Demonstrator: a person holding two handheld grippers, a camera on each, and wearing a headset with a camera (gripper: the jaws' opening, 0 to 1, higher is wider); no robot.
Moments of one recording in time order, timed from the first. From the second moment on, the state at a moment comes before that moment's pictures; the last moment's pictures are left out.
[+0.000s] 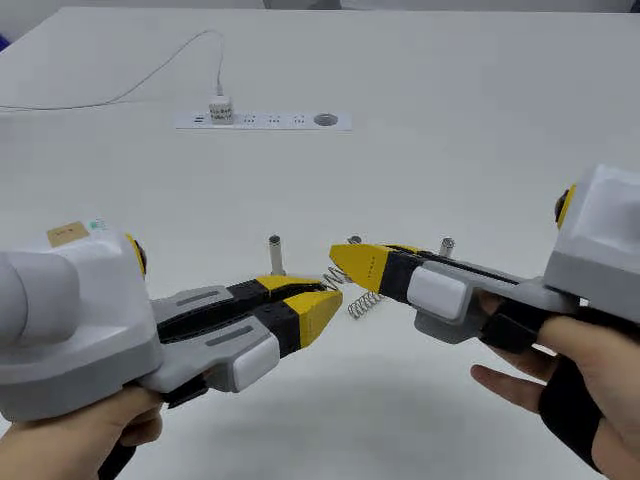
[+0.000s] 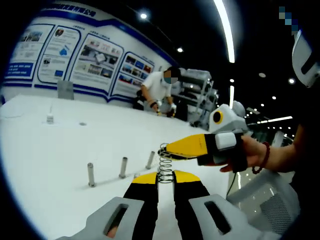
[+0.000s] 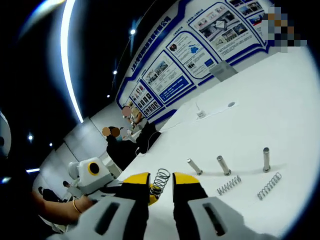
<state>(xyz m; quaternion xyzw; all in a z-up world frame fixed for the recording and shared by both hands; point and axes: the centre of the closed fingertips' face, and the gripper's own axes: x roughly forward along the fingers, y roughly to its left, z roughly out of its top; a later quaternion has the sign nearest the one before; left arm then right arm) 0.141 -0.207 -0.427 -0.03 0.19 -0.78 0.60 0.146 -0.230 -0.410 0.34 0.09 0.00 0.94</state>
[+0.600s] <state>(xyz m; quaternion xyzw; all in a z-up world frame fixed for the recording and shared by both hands) 0.140 -0.202 -0.424 -0.01 0.16 -0.78 0.61 0.149 -0.220 -0.405 0.37 0.07 0.03 0.93</state>
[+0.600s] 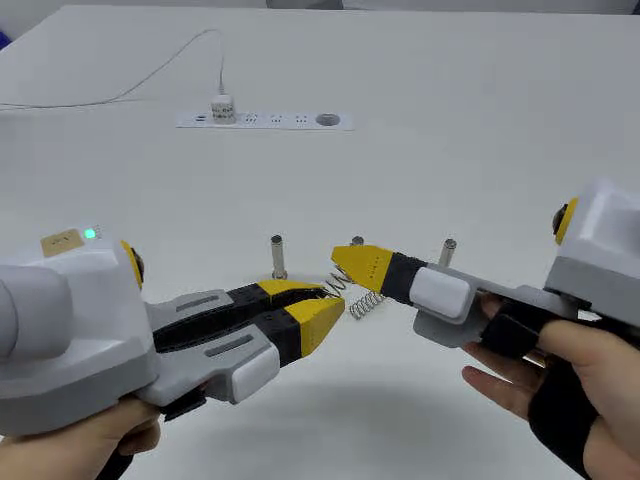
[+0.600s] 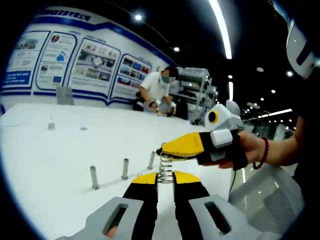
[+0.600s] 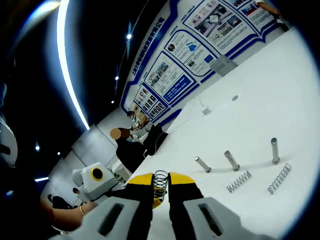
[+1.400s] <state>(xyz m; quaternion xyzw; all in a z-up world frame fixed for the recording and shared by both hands) 0.155 -0.194 -0.452 0.12 0.14 -0.75 0.64 0.180 -0.223 -0.407 0.18 0.13 0.03 0.97</state>
